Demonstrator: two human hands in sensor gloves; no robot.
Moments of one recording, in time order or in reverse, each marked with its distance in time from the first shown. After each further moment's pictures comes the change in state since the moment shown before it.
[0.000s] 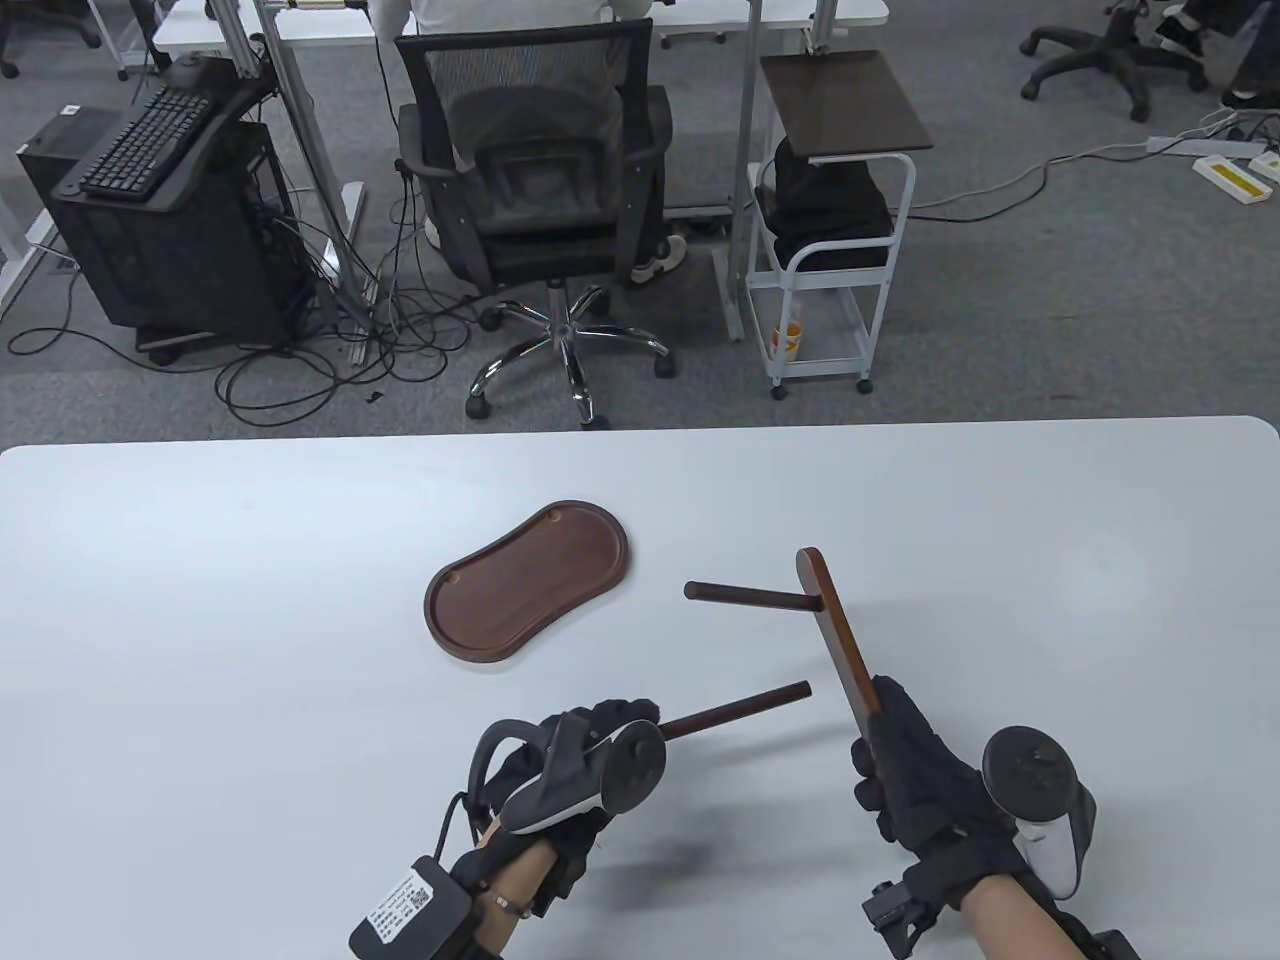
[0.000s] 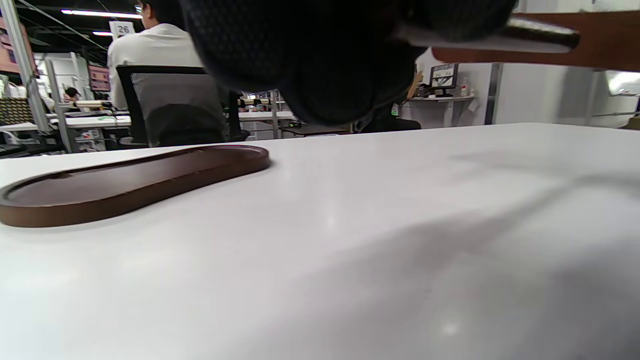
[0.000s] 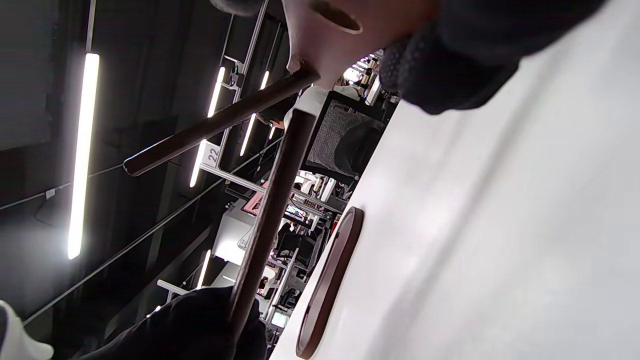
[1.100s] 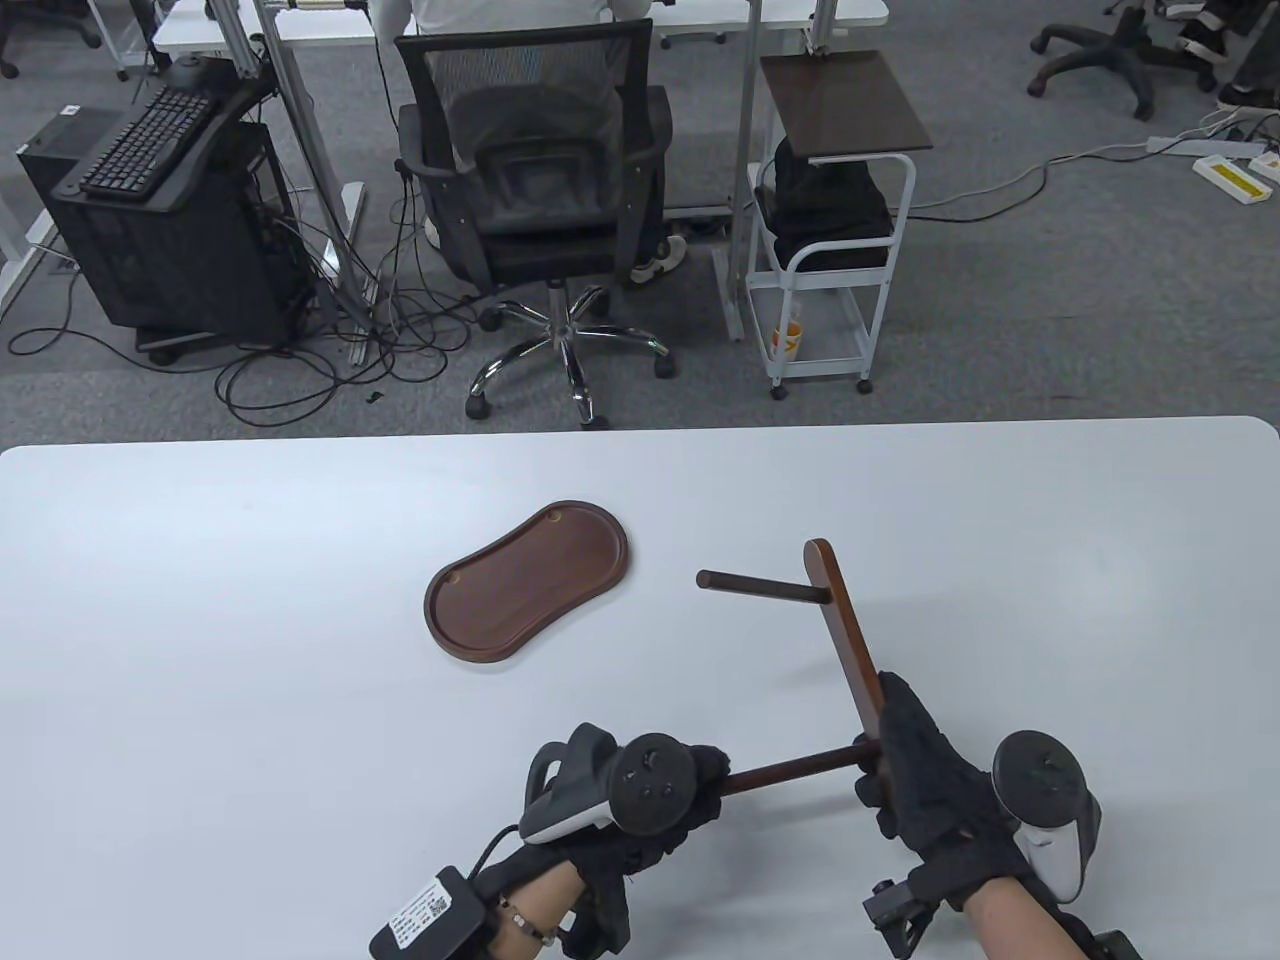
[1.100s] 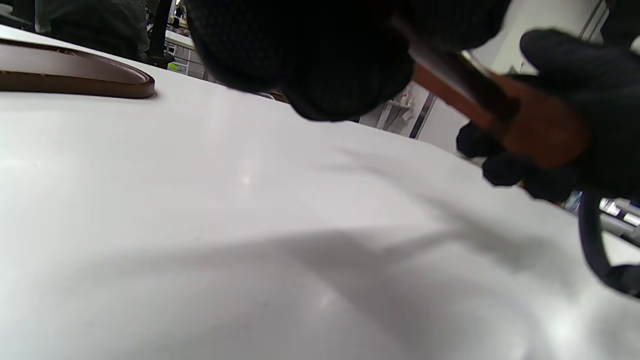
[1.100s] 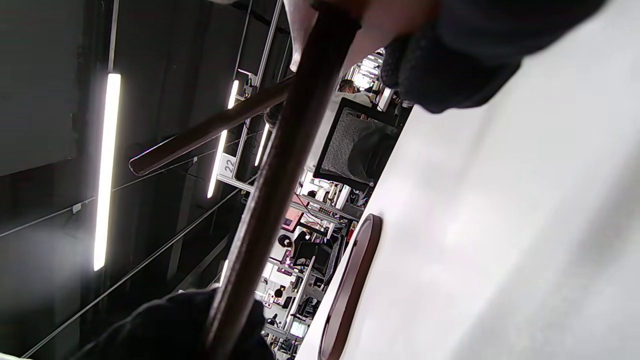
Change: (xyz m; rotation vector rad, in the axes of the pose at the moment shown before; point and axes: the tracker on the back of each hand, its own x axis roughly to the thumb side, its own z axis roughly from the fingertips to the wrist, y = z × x) left_hand 0.024 0.003 0.005 -0.081 -0.171 0.369; right_hand -0.004 -0.001 0.000 -0.015 -0.034 -0.034
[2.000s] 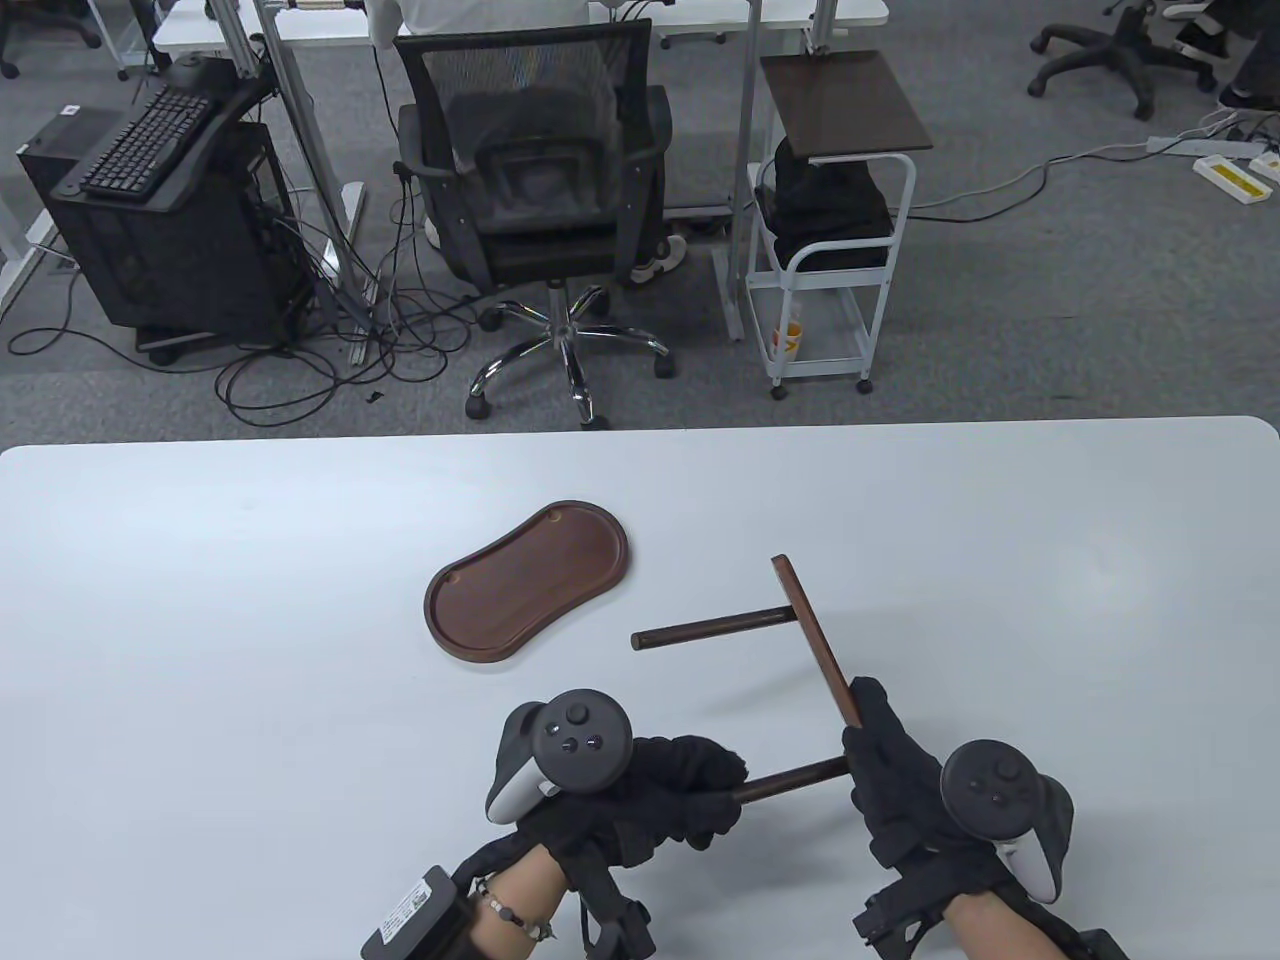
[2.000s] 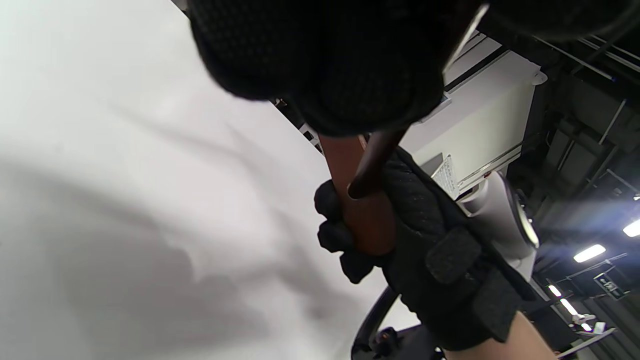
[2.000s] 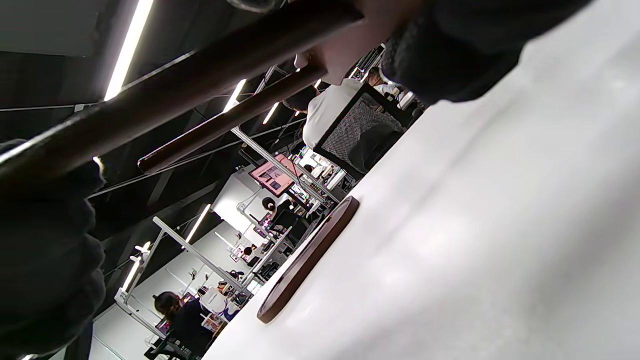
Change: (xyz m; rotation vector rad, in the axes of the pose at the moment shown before) left_hand -0.011 0.009 0.002 -0.011 -0.145 0.558; right_hand 0.015 0.017 0.005 0.013 -0.102 0.304
